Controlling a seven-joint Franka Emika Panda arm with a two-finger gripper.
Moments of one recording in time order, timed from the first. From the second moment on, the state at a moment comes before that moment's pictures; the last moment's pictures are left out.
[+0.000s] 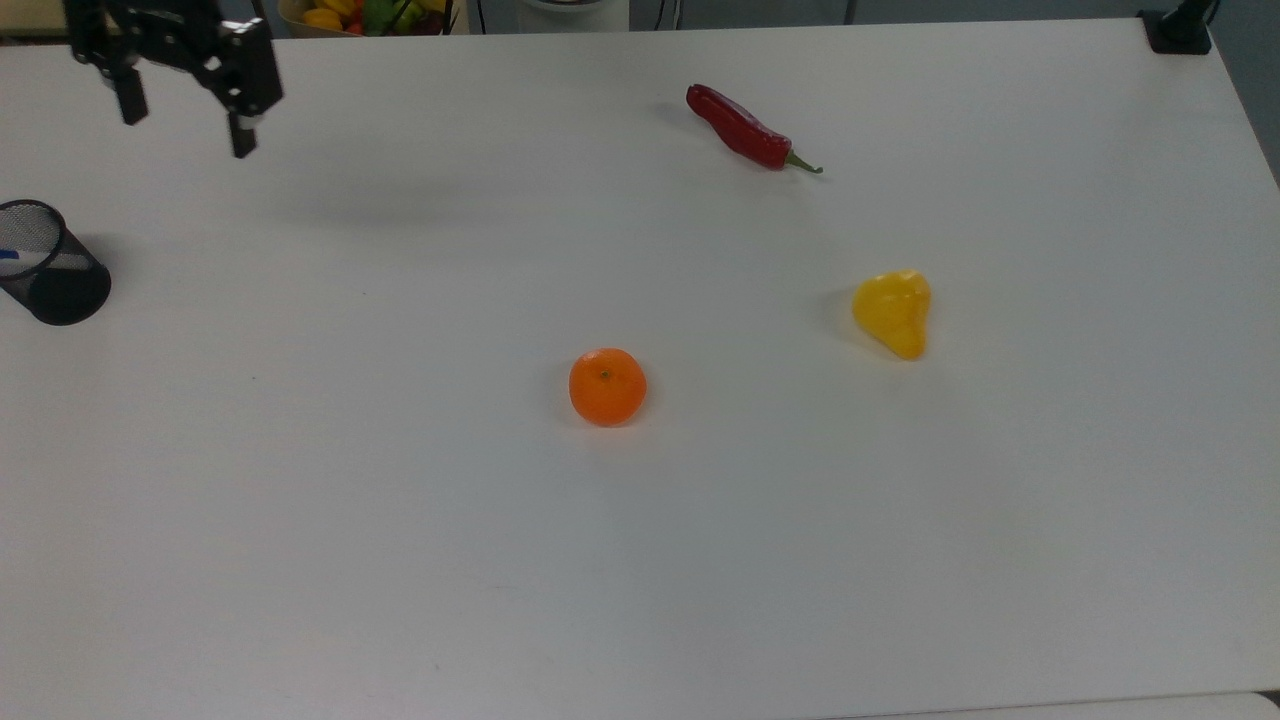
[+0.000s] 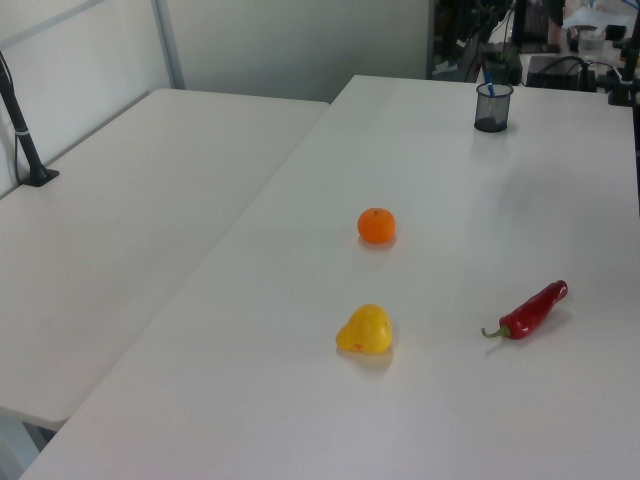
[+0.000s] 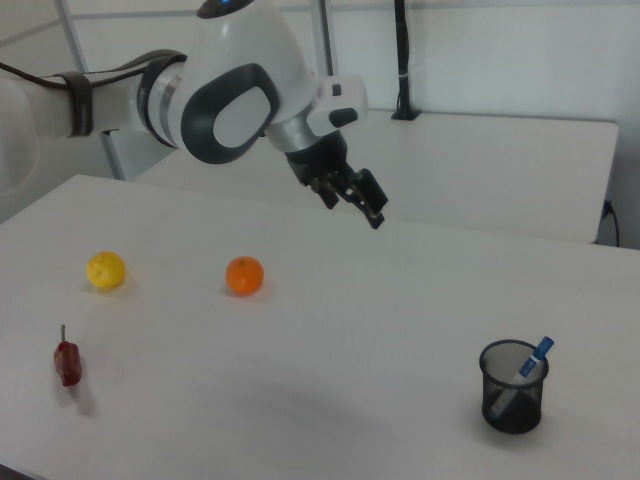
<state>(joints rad) -0.13 0.10 -0.18 -1.71 0.00 2.22 -0.05</state>
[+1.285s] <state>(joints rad) -0.24 0.41 -0.36 -1.71 -0.03 2.81 0.07</state>
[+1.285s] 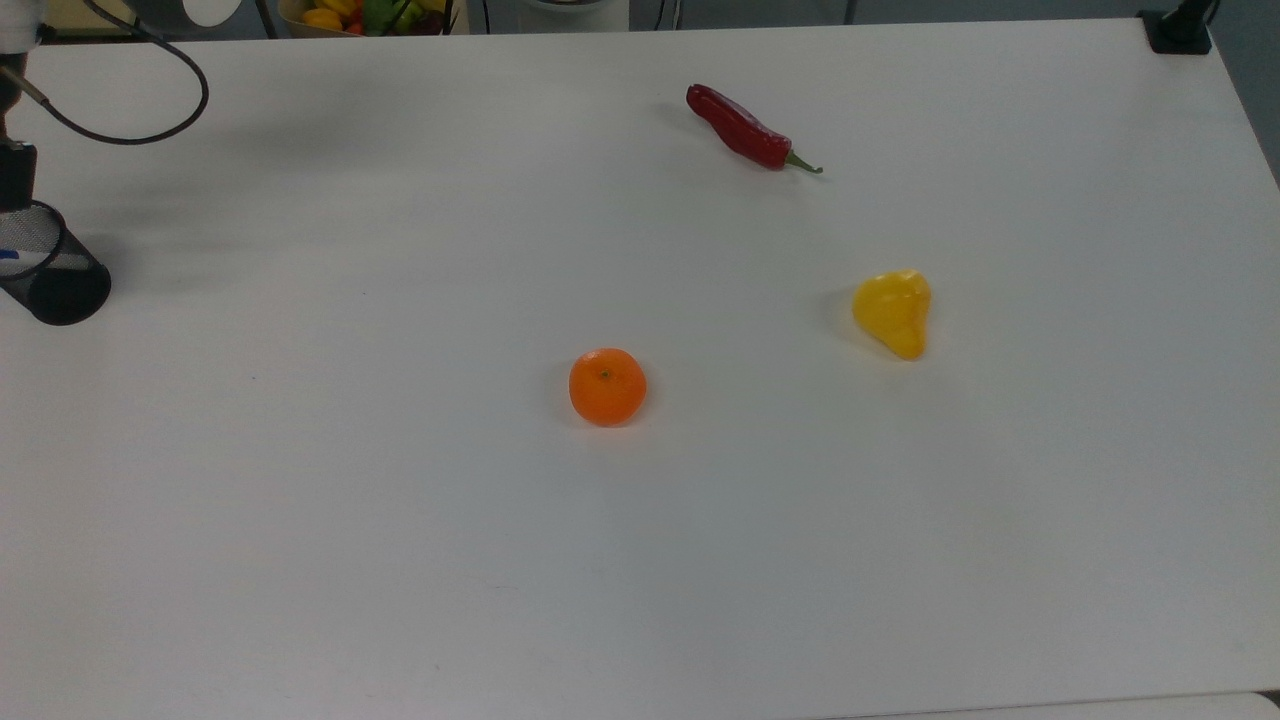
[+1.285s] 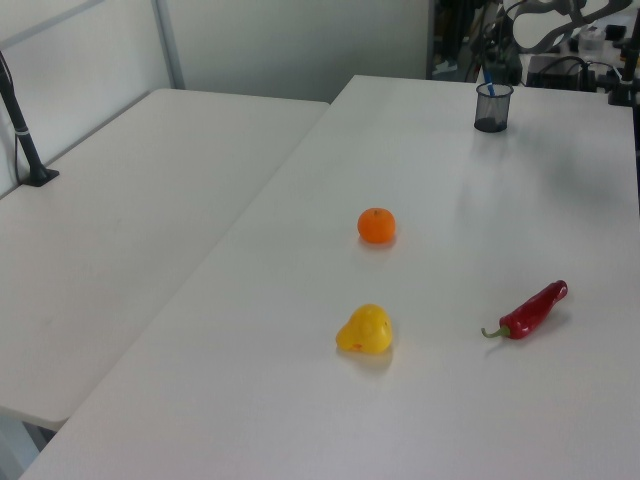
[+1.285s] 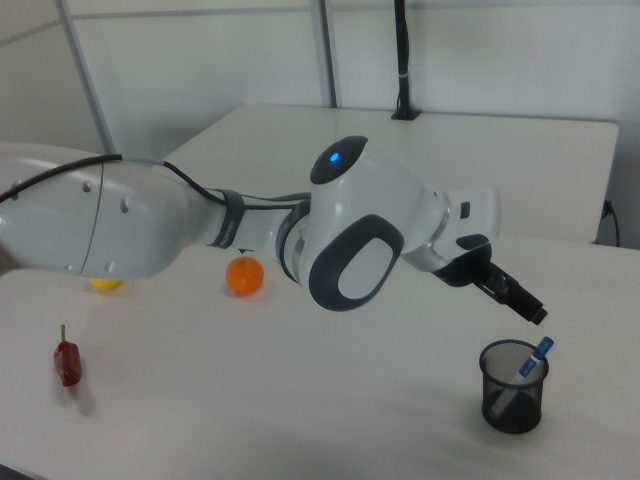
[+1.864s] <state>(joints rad) -0.26 0.51 -0.36 -1.71 -0.04 2.92 0.07</state>
